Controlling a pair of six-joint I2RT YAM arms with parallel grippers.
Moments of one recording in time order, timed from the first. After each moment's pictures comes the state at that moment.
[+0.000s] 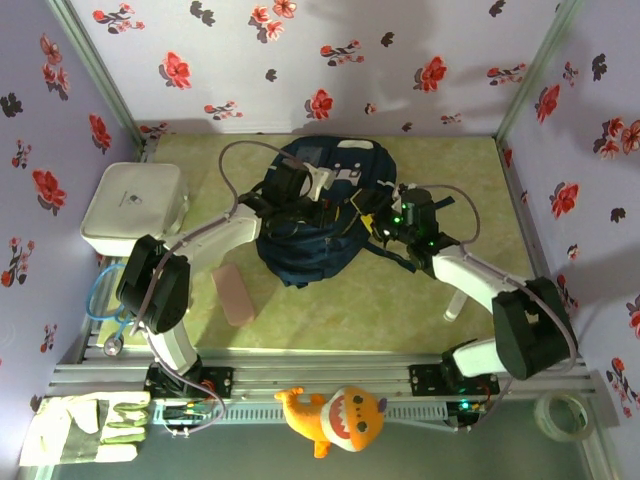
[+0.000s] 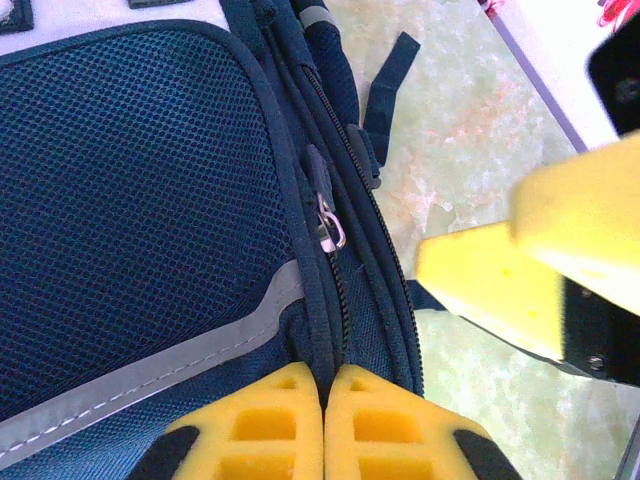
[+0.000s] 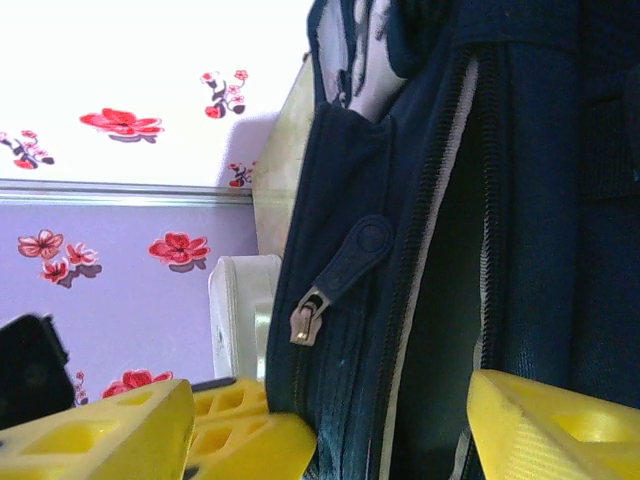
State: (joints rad) left arm -0.68 1.75 1.33 -0.27 0.35 -0.31; right arm 0.41 1.40 0.74 0.27 -0.36 1.24
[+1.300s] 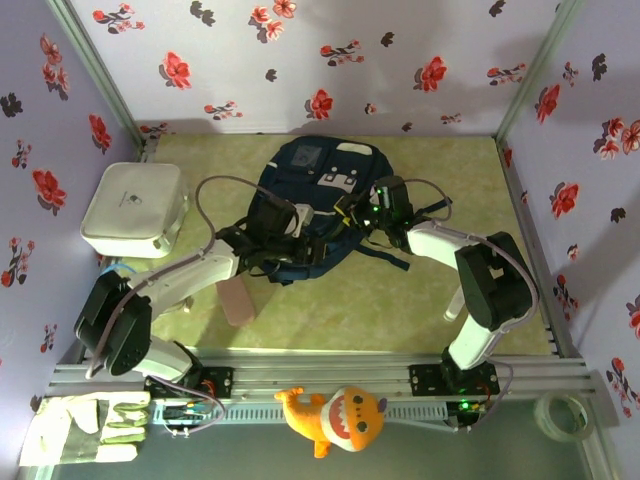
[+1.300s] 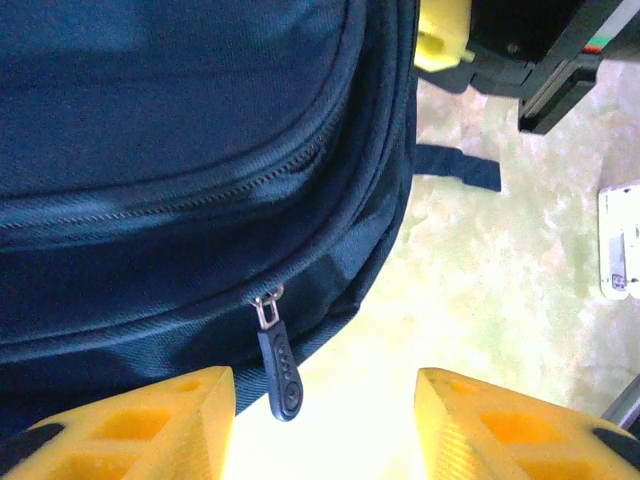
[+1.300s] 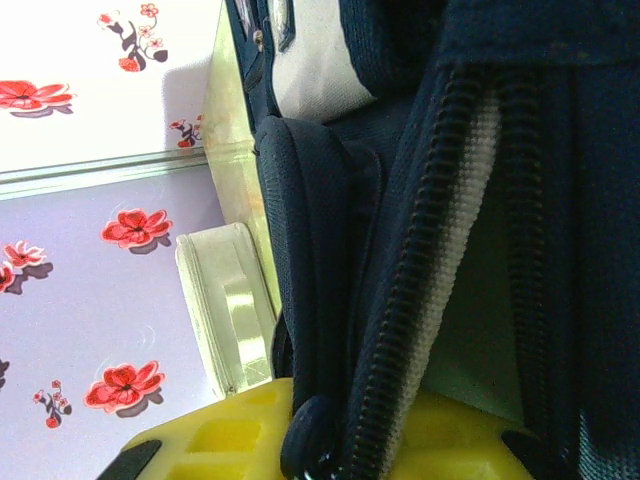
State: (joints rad) left arm -0.76 1.46 1.00 -0.36 0.20 -0.49; right arm 0.45 1.70 0.94 0.24 -0.46 1.32
